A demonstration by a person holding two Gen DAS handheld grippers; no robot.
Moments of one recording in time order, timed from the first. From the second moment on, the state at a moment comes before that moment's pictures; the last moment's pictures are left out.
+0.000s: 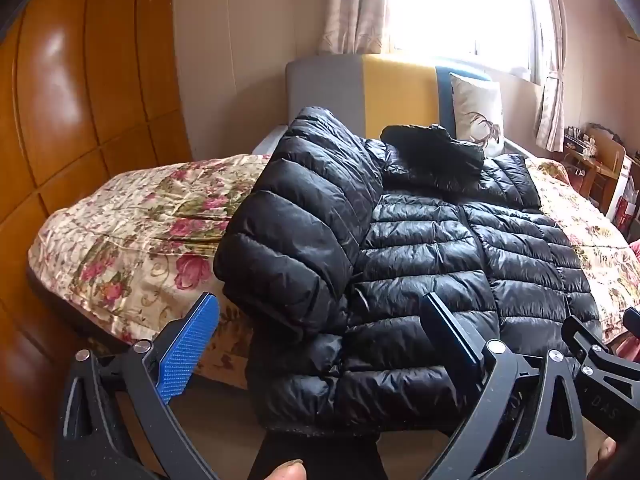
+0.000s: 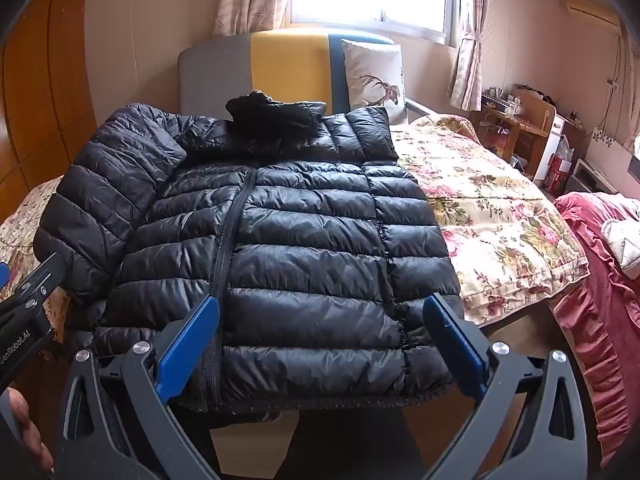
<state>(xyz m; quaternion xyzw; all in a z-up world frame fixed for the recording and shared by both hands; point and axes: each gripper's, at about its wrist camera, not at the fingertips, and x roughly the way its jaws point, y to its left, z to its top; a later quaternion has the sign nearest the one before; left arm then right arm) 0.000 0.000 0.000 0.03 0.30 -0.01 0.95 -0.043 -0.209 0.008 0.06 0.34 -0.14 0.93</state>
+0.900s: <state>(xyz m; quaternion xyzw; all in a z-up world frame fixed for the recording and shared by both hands) 0.001 0.006 -0.010 0.01 0.31 -0.01 0.95 -0.043 -0.207 0.004 0.05 0.34 -0.13 0.93</state>
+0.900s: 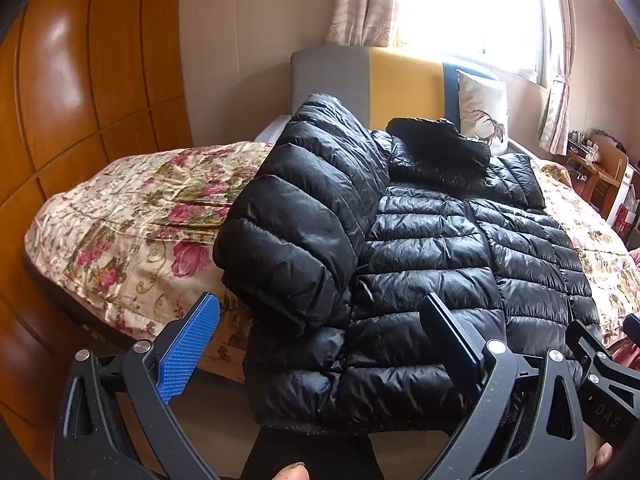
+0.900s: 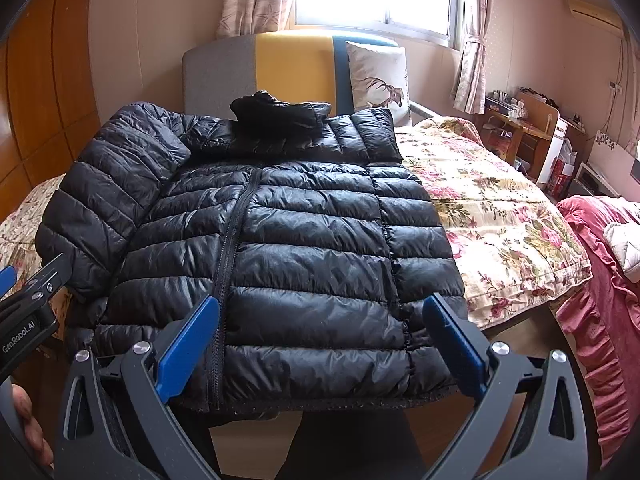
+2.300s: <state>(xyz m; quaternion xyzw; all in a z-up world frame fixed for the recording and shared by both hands) 0.010 0.008 -0.009 0.01 0.32 0.00 0.95 -0.036 -0.209 0.003 0.06 0.34 -0.12 0.93</state>
